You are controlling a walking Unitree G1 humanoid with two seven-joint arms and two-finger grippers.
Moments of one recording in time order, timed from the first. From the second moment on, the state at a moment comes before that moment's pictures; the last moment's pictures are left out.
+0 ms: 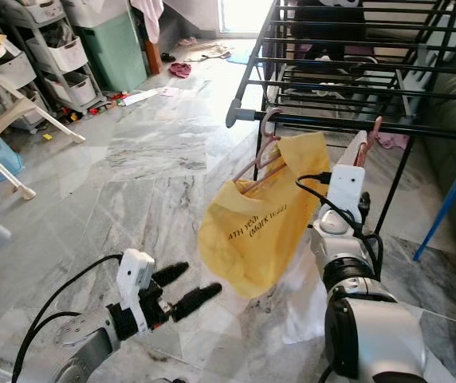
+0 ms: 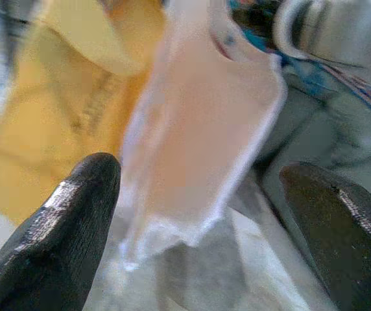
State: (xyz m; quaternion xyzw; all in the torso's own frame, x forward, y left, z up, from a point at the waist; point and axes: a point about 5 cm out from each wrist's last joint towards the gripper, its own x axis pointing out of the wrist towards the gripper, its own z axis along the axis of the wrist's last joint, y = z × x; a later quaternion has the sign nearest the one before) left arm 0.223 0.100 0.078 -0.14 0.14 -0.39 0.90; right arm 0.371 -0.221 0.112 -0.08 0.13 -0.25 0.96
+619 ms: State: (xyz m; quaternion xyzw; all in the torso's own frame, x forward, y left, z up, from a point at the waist) left arm 0.237 0.108 0.088 -0.14 0.10 -0.29 0.94; right arm 0.337 -0.233 0.095 -0.11 0.06 -0.24 0.96
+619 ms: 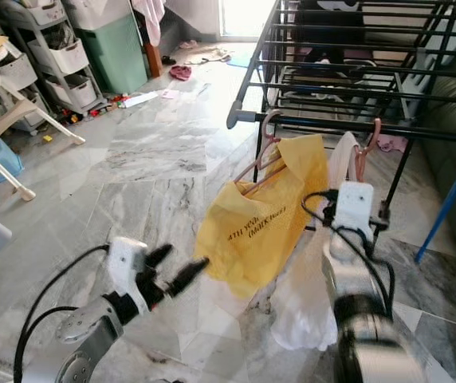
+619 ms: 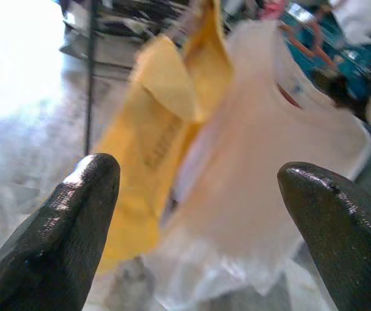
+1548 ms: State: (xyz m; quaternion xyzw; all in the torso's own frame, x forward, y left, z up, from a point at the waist) left arm 0.240 0.109 0.092 -0.16 0.07 -0.28 0.94; right arm 0.286 -0.209 0.101 -0.11 0.05 -0.18 0.98
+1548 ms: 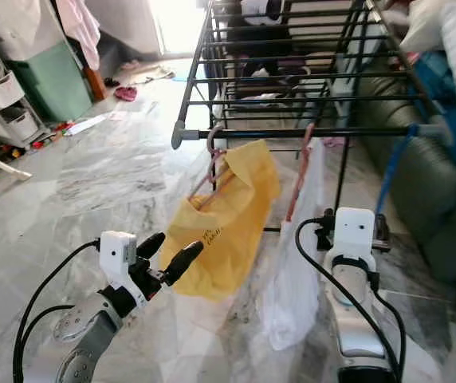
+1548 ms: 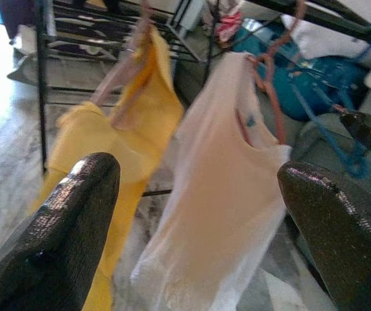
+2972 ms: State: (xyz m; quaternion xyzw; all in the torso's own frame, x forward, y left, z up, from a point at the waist) left arm 0.231 0.115 0.081 -0.15 0.13 -0.37 0.91; right arm 0.295 -0.188 0.103 -0.09 0.06 -0.16 0.98
